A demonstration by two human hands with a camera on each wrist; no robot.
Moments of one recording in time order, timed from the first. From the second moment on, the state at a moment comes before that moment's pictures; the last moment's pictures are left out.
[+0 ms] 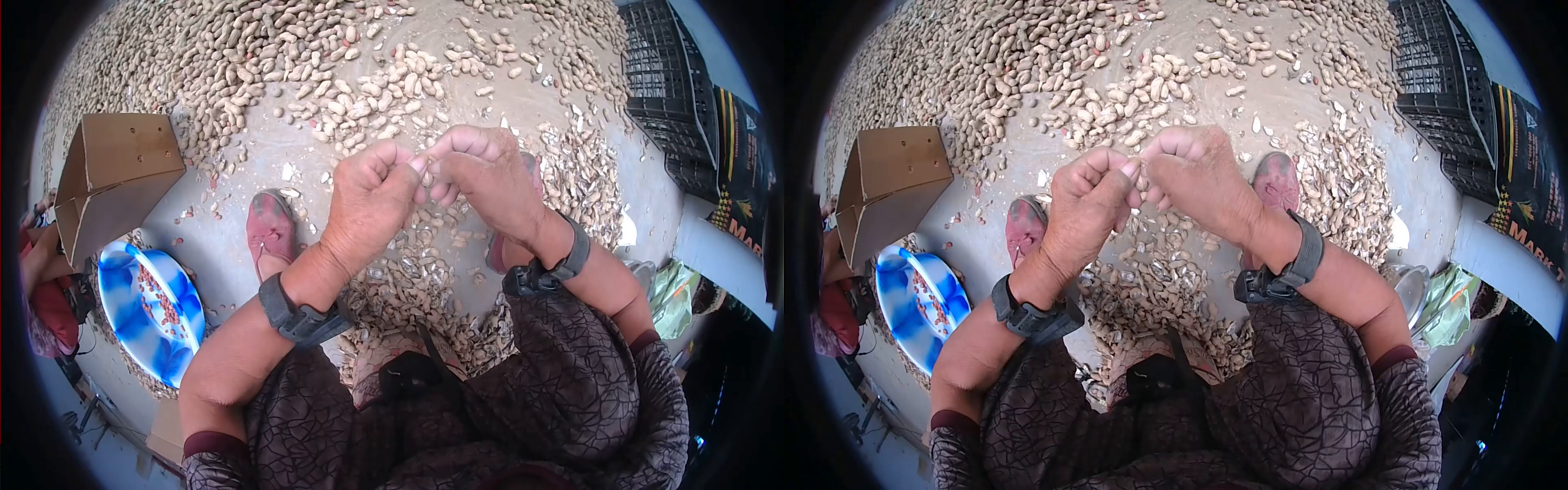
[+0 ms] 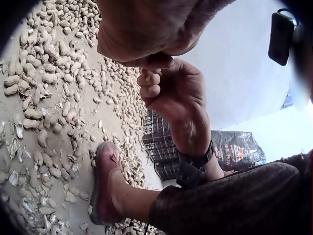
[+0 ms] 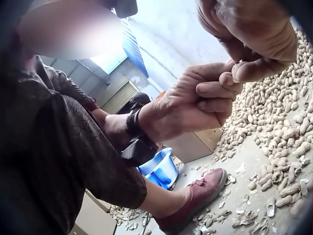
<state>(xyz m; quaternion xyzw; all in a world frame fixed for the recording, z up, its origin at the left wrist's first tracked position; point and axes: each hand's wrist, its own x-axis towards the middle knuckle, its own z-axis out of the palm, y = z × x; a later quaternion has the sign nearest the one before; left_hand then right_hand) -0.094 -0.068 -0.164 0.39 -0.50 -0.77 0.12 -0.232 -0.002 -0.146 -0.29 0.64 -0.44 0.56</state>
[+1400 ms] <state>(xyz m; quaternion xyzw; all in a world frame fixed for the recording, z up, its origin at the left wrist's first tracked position) -0.092 -0.071 -0.174 0.35 -0.42 -0.82 0.17 -0.243 -0.002 -0.153 -0.25 0.55 -0.43 0.67</state>
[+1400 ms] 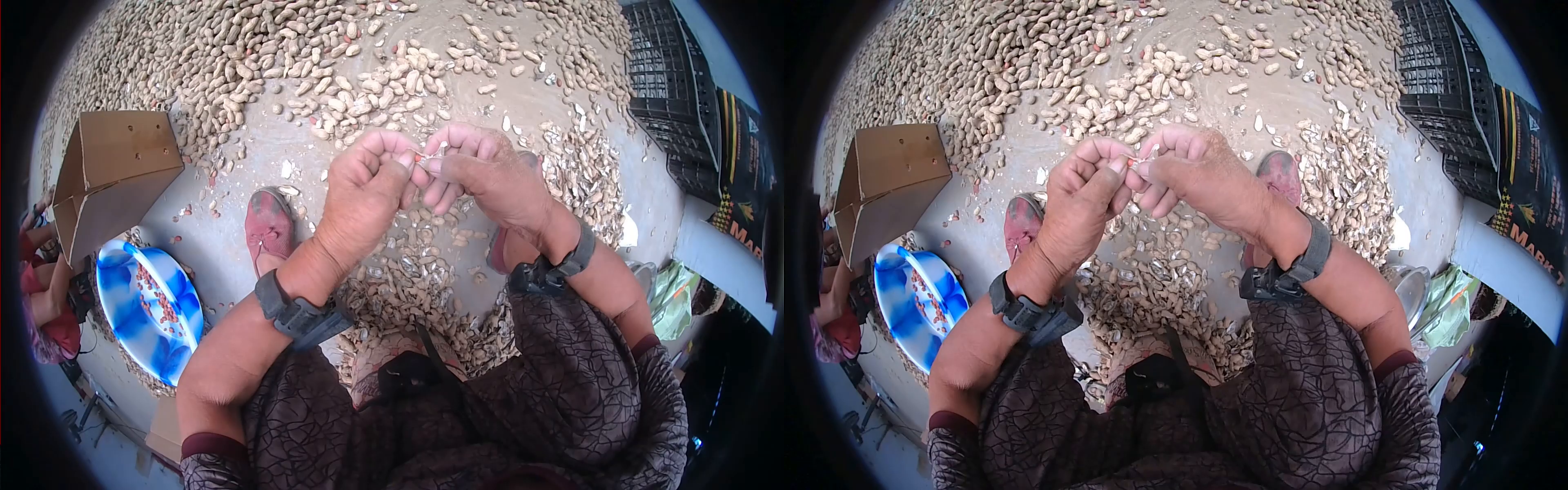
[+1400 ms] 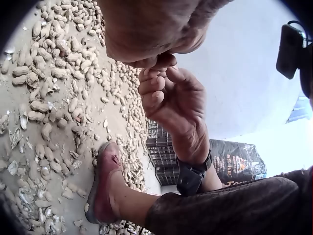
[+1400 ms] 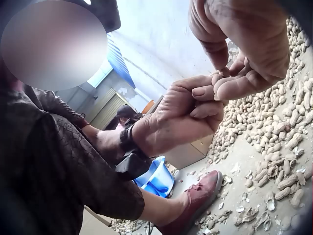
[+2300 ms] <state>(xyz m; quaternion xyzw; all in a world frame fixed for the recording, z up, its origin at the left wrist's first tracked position) -0.085 -0.079 -0.184 0.31 -0.30 -0.90 0.09 -0.241 0.001 -0.147 -0.33 0.68 -0.41 0.52</state>
